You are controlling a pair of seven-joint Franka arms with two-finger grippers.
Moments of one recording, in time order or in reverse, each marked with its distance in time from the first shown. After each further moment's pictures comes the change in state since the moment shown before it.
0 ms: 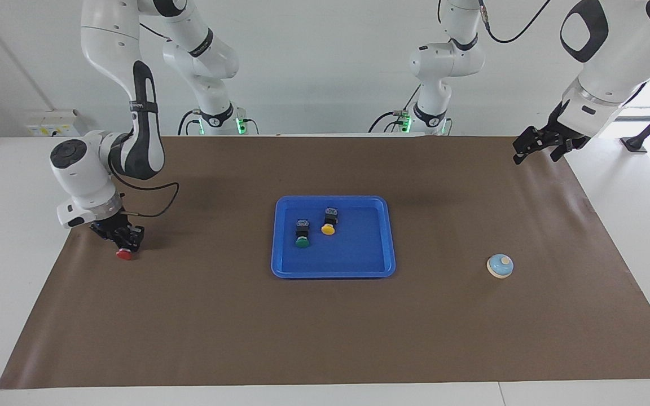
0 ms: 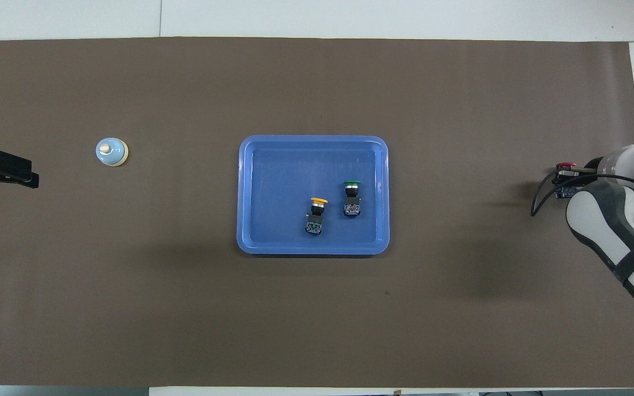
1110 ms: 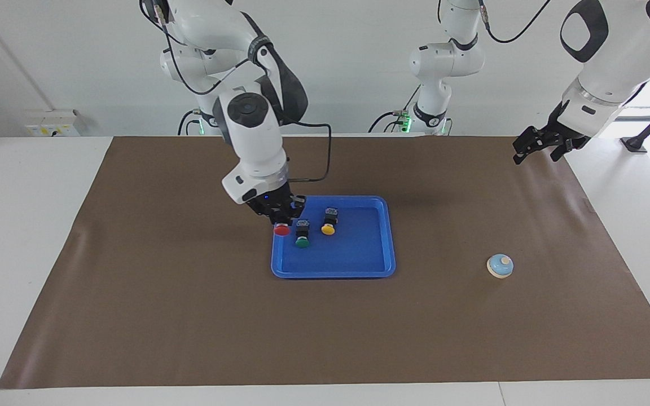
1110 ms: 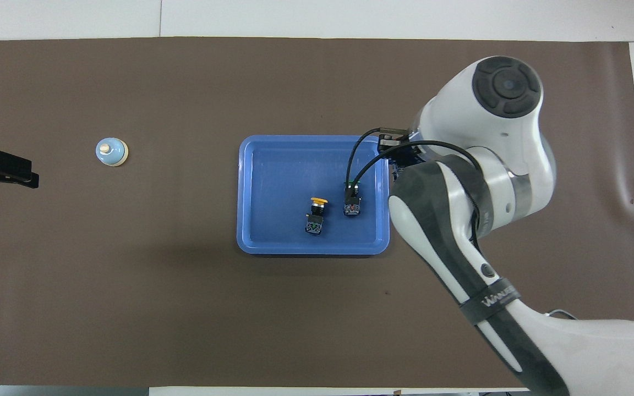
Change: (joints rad) left arm 0.000 0.000 0.000 0.000 0.000 0.000 0.000; right arm 0.688 0.097 0.018 0.497 0.121 -0.442 0.634
